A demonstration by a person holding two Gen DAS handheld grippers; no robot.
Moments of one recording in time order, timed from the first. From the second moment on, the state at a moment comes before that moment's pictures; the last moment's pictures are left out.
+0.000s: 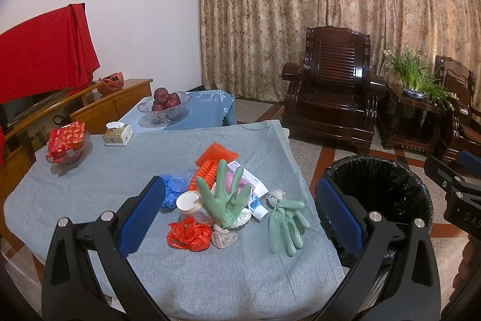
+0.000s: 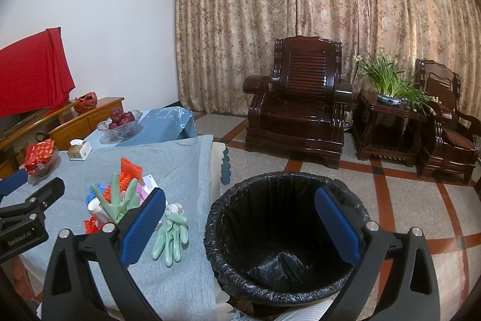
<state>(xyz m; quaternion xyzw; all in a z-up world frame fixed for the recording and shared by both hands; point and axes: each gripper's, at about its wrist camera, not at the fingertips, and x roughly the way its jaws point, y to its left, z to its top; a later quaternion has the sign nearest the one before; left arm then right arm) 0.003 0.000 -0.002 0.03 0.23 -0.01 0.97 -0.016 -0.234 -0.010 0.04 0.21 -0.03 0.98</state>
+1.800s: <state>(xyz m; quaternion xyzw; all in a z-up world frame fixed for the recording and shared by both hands) 0.063 0.085 -0.122 0.03 0.27 0.06 0.96 0.095 -0.139 -0.122 0.01 0.30 0.10 0.95</state>
